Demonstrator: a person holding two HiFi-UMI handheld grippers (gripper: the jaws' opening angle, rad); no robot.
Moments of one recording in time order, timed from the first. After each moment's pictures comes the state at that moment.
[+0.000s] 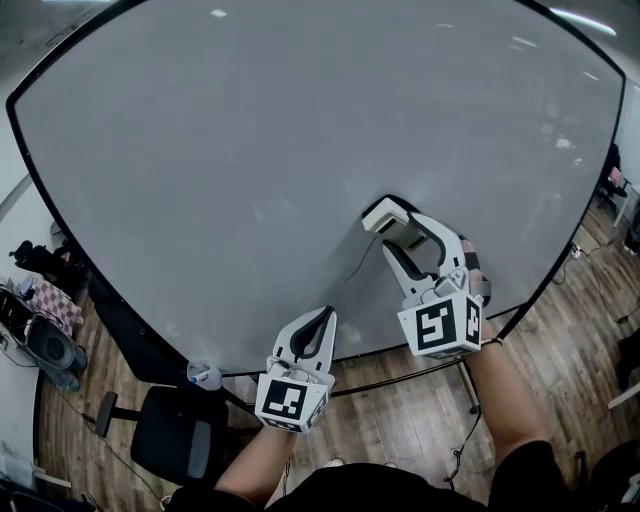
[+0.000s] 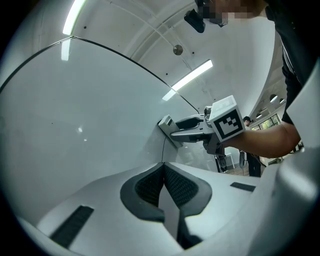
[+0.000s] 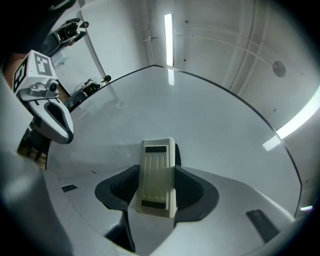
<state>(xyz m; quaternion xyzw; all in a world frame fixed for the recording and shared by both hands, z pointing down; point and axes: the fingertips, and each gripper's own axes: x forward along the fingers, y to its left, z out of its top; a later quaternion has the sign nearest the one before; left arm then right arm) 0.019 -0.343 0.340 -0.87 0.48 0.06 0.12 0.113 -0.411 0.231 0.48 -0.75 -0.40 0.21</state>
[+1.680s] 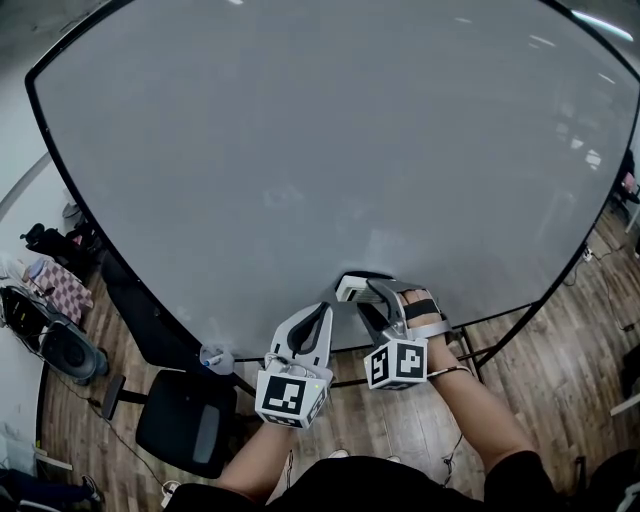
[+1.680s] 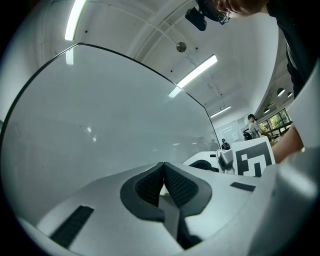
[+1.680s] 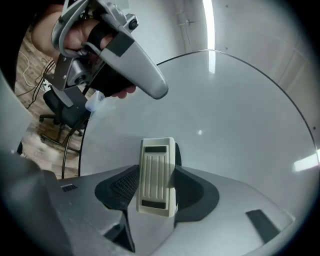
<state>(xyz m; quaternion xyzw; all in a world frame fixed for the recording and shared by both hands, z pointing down) -0.022 -0.329 0.352 -0.85 0.52 0.05 0.11 0.032 -0.392 0.412 0.37 -0.74 -0.42 0.37</state>
